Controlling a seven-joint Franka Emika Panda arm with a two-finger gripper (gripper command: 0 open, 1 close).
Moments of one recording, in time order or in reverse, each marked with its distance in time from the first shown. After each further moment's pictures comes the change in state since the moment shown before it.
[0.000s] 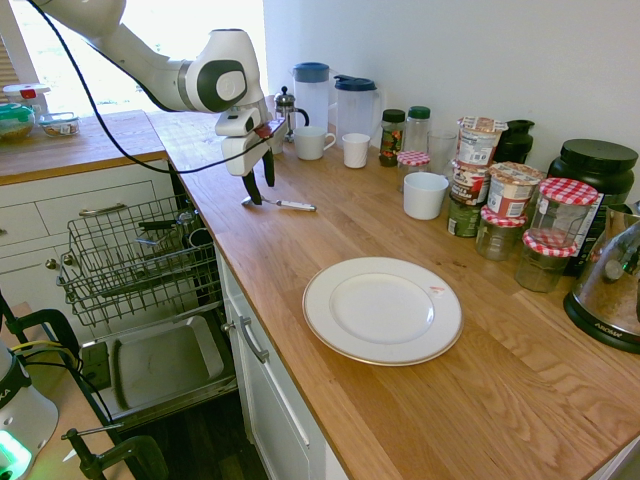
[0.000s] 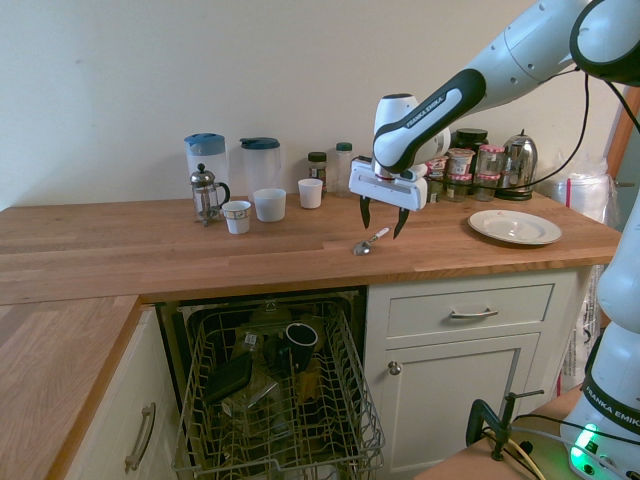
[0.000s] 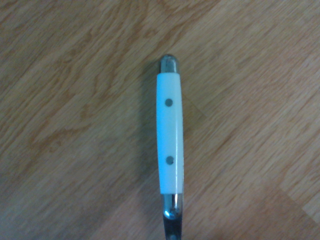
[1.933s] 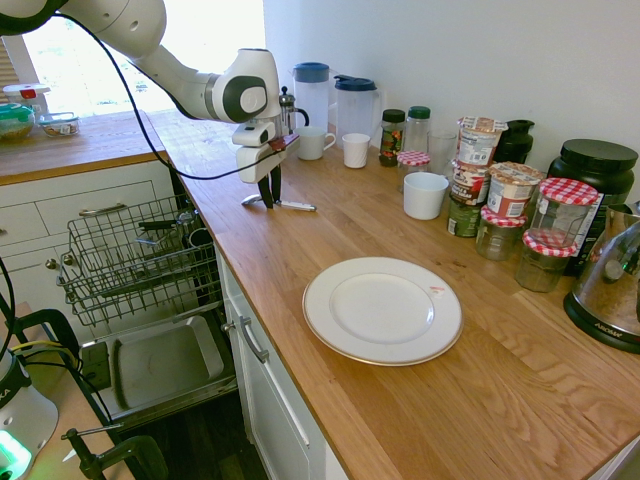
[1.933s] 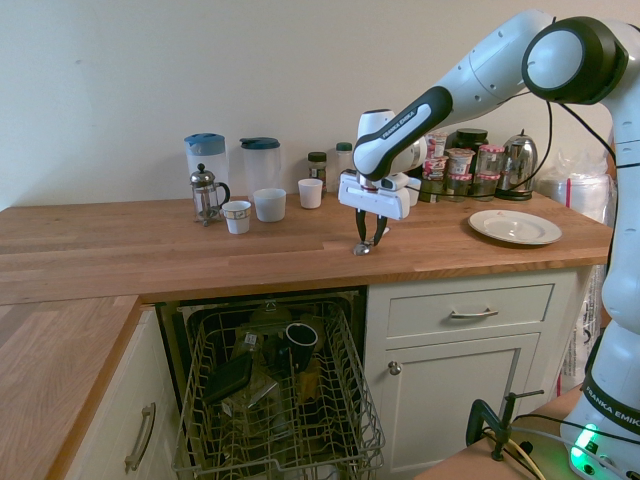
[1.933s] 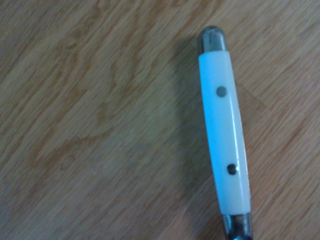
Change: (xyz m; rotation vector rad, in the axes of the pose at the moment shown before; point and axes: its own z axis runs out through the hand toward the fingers) arm -0.020 -0.029 0.041 -0.086 0.017 0.055
